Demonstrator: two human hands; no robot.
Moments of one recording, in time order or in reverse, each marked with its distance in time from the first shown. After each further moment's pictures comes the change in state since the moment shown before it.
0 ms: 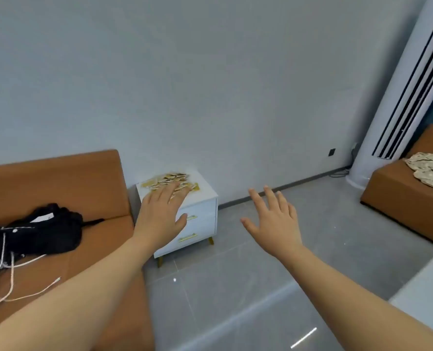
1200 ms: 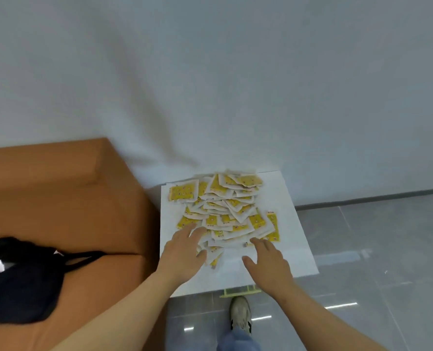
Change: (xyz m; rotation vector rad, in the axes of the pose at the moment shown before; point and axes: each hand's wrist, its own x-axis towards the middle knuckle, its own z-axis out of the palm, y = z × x) left_hand 0.338 -0.363 0.444 -0.335 -0.881 -0.682; right_hand 0.649 -0.126 0.382 0.228 -0.792 -0.047
